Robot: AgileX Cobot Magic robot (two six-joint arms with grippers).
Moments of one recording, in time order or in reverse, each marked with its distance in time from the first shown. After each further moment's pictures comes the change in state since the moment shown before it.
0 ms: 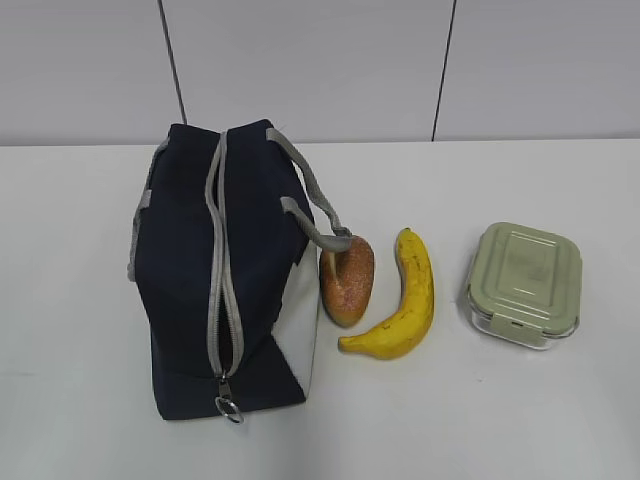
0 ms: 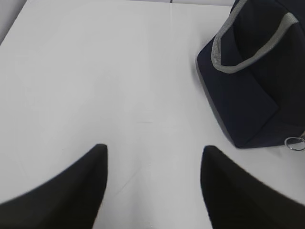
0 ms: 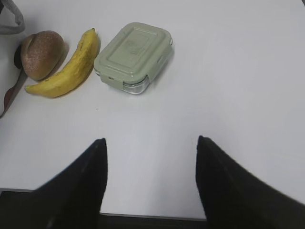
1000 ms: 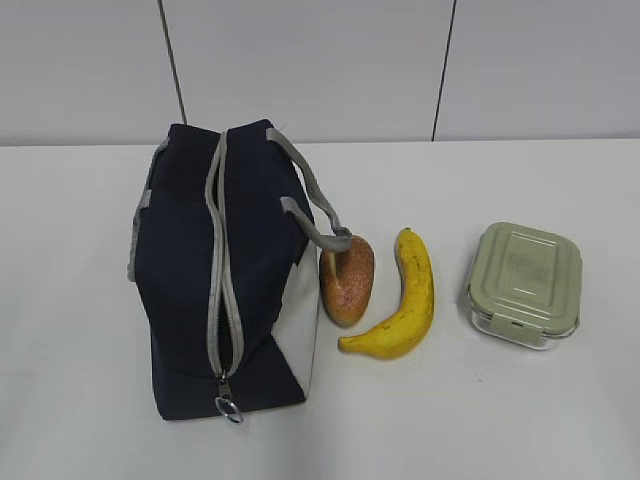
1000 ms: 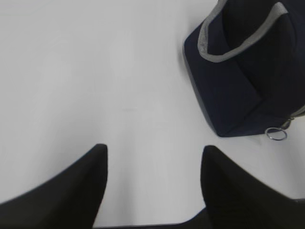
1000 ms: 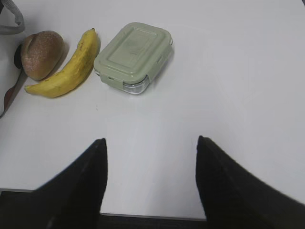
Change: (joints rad) left arm 0.000 0.108 -0.022 -0.065 -0.003 0.000; right arm 0.000 0.000 0.000 0.000 0.000 0.000
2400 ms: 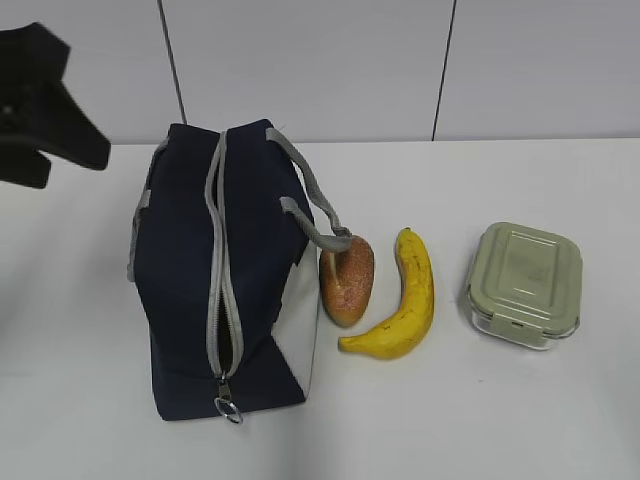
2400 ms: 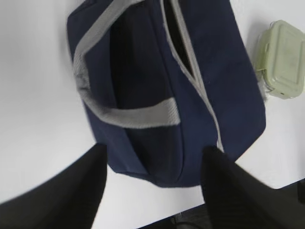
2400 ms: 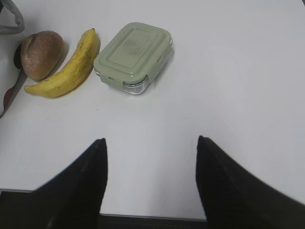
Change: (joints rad) left arm -0.220 1.171 -0.610 -0.277 -0.117 0.000; right arm 0.000 0.000 0.000 0.000 0.000 0.000
